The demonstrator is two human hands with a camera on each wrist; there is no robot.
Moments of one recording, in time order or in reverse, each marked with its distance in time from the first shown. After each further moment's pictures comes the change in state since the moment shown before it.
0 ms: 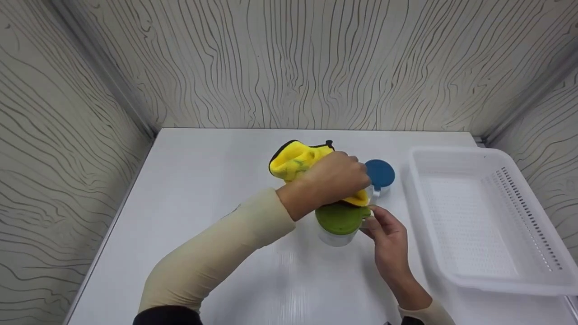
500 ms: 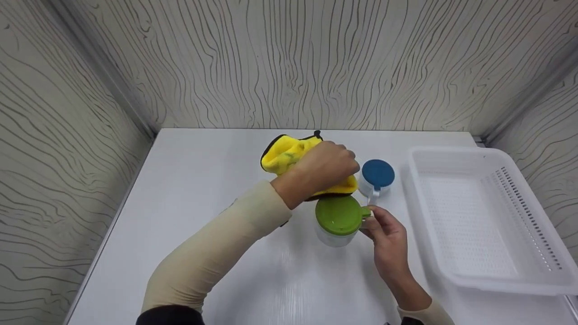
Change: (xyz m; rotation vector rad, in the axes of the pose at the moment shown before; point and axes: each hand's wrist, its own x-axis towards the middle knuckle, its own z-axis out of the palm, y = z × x) left_hand 0.002 -0.023 0.009 -0.032 -0.042 -0.059; right_hand -0.001 0.000 0.000 0.014 -0.005 -0.004
